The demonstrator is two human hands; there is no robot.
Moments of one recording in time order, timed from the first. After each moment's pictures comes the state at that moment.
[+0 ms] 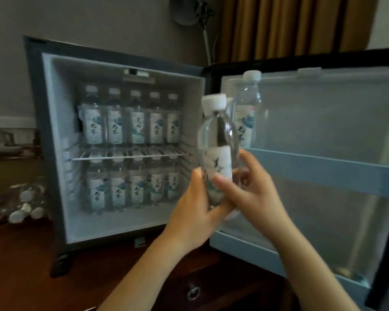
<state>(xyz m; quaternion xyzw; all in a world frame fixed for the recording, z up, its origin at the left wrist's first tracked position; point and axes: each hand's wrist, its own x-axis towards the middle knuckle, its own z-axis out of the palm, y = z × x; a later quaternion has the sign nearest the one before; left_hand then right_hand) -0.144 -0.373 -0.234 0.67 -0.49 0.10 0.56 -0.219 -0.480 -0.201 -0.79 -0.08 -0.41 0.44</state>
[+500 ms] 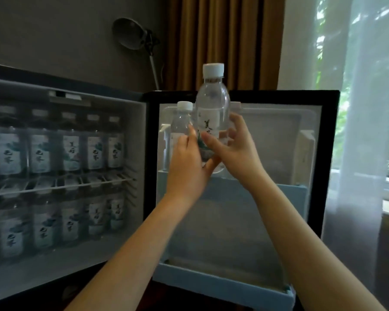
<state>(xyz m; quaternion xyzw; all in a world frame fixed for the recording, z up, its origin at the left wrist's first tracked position) -0.155 -0.487 -0.138 0.63 -0.48 0.33 0.51 -0.238 -0.559 -0.107 -0.78 0.00 -0.51 0.37</state>
